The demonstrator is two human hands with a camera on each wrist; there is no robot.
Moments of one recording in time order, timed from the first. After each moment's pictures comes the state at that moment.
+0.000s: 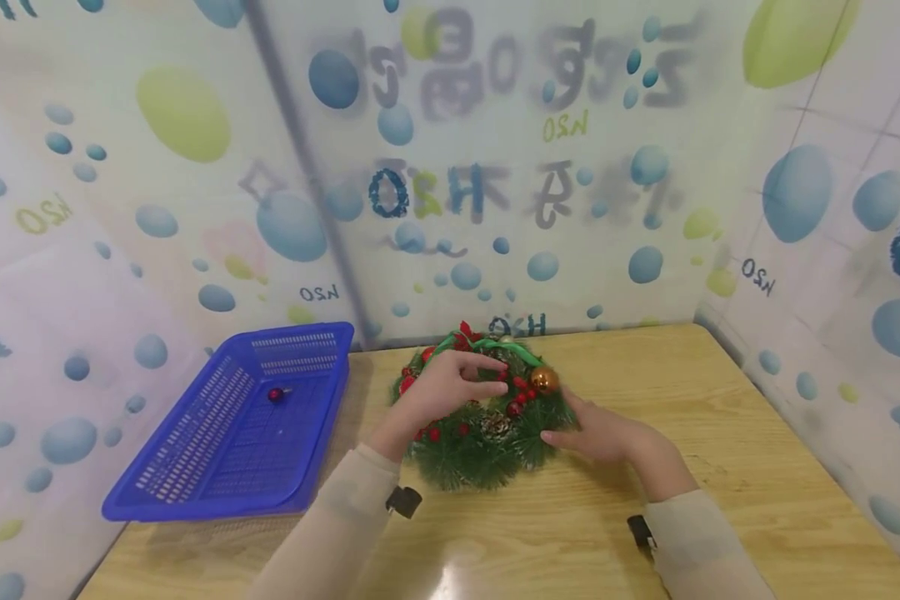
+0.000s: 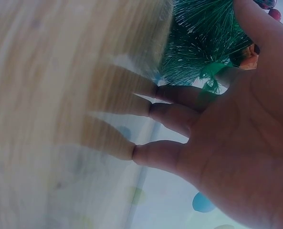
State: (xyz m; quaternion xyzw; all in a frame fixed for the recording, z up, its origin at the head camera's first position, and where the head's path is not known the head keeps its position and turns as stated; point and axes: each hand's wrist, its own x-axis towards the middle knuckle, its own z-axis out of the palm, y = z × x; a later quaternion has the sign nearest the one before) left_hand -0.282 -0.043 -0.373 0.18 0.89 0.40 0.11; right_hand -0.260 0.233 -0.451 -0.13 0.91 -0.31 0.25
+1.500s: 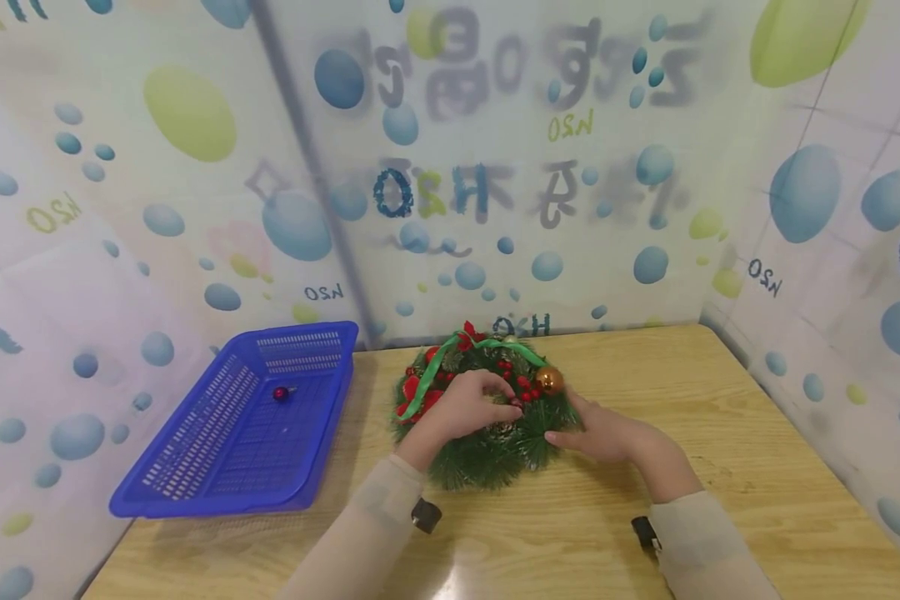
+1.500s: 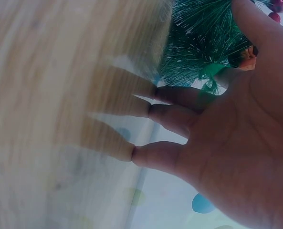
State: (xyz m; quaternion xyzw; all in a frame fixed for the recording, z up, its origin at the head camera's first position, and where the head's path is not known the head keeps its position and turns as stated) left_hand -0.286 -0.026 -0.416 0.18 0.89 0.39 0.13; right_hand -0.257 0.232 -0.446 -0.13 0.91 -0.31 0.25
